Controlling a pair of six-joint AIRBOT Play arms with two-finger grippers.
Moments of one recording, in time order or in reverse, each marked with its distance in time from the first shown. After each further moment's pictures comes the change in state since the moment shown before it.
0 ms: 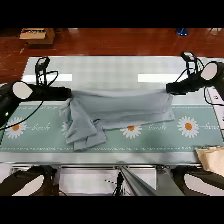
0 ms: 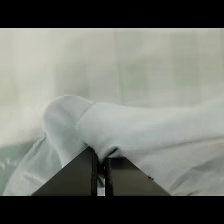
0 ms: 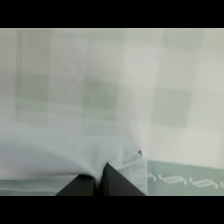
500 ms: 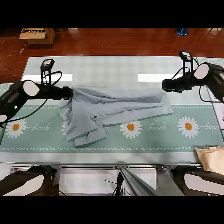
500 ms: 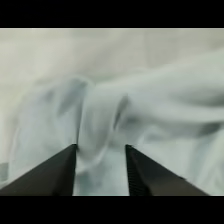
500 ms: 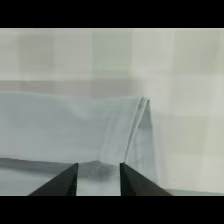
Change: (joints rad) left arm 0.029 -0.108 0.040 0.072 -0.014 0.024; right arm -0.012 -0.072 0.029 0.038 -0.061 0.005
